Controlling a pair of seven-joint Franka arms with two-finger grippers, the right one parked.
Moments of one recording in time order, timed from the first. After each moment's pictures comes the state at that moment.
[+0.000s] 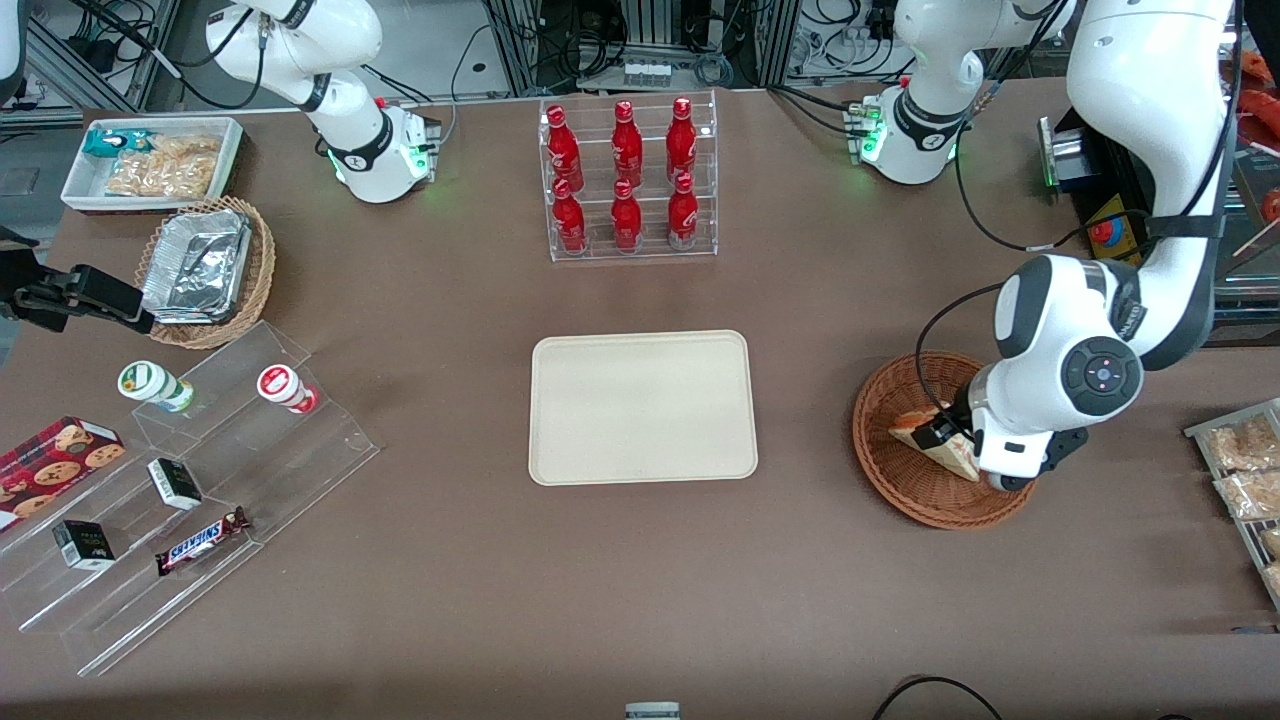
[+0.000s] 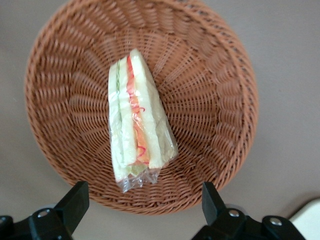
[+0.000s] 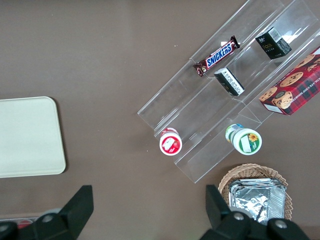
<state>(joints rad) 0.05 0.39 -0.23 -1.83 0.07 2.03 -0.84</state>
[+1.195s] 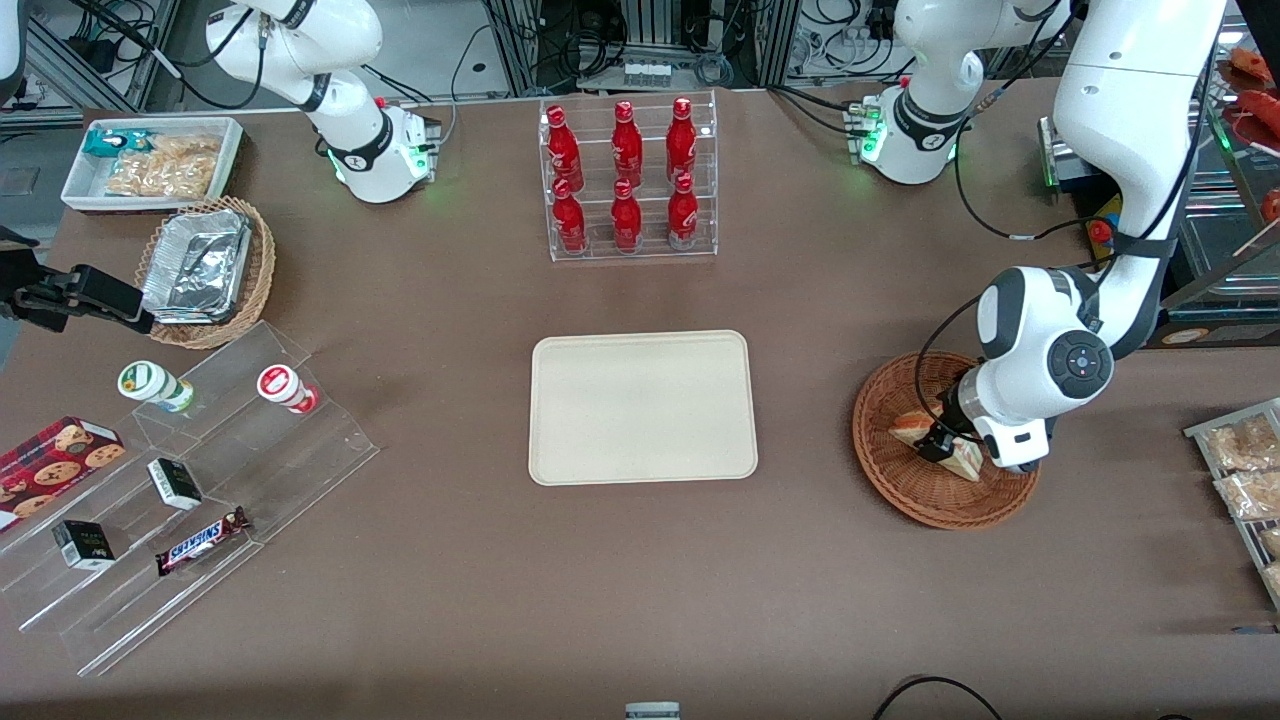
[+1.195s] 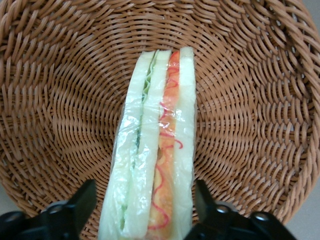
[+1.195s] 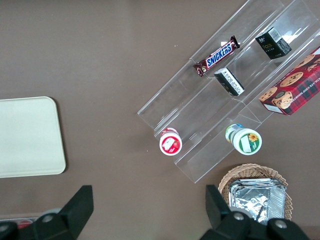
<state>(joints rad) 0.06 0.42 -0.18 -2.01 0.01 2.33 -1.15</state>
